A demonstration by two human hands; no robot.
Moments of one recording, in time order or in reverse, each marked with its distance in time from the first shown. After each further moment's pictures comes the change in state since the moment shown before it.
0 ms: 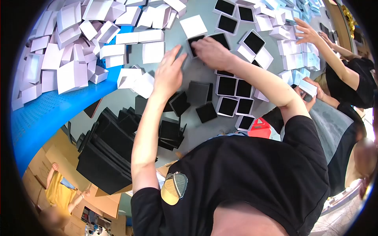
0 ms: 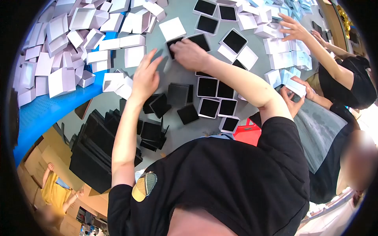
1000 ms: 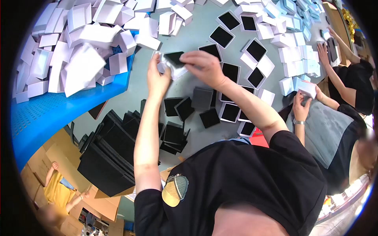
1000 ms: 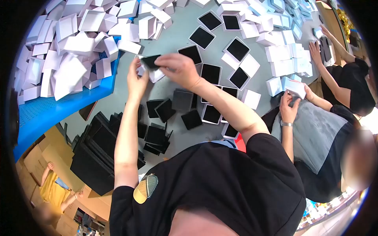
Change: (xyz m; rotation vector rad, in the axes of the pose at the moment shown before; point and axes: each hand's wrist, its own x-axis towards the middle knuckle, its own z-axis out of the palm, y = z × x) left_hand -0.013 -0.054 0.010 -0.210 0.245 -0.540; right_hand 0.029 -0.059 -0.023 0.851 0.740 0.334
